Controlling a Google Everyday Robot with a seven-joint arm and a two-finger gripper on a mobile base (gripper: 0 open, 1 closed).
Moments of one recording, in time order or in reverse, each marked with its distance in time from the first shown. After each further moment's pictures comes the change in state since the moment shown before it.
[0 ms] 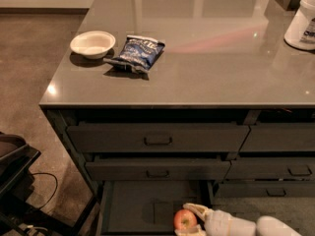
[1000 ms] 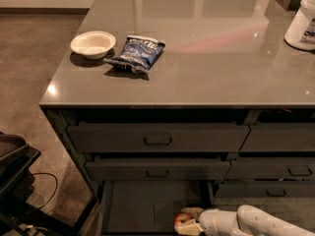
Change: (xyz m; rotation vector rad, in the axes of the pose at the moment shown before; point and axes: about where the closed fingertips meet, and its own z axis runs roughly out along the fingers) arm 0.133 -0.054 0.070 -0.093 0.101 0.302
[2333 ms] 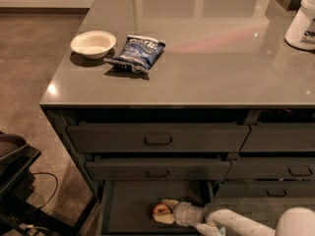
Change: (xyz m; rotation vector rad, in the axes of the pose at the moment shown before) arm 0.026 -0.072 0.151 0.106 -0.062 -0.024
